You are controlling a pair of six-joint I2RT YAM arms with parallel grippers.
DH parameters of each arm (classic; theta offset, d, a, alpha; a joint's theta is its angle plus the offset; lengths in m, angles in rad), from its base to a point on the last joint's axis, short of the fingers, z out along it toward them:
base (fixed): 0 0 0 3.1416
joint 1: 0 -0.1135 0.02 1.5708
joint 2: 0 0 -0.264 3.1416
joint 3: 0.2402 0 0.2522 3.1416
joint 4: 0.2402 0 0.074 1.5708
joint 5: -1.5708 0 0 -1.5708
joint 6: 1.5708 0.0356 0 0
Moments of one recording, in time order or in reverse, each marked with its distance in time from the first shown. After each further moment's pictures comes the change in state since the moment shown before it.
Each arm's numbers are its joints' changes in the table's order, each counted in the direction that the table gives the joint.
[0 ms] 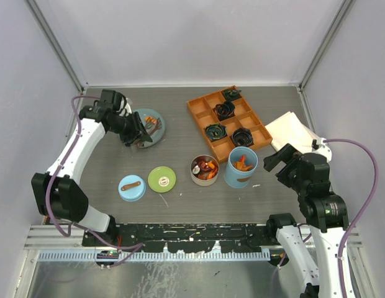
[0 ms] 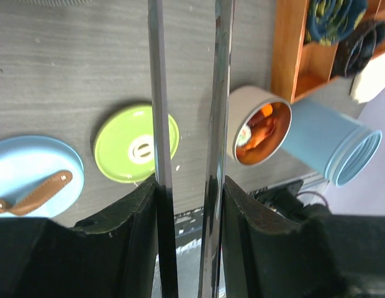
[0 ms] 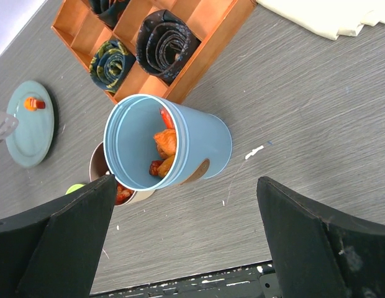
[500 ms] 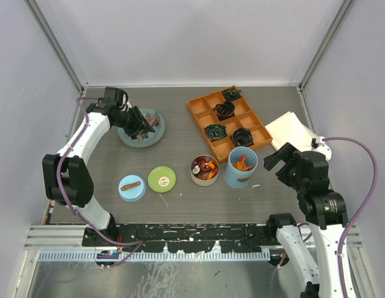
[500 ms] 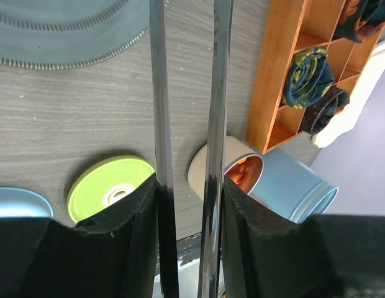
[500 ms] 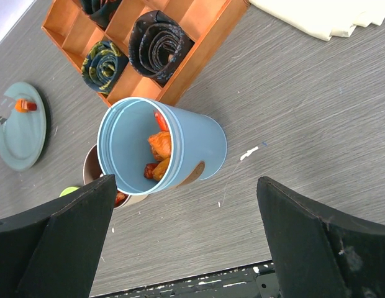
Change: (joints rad) left arm -0.064 0.162 0.000 -0.203 -0.020 -0.163; right arm 0.000 0.024 0.002 -0.001 -0.016 -0.005
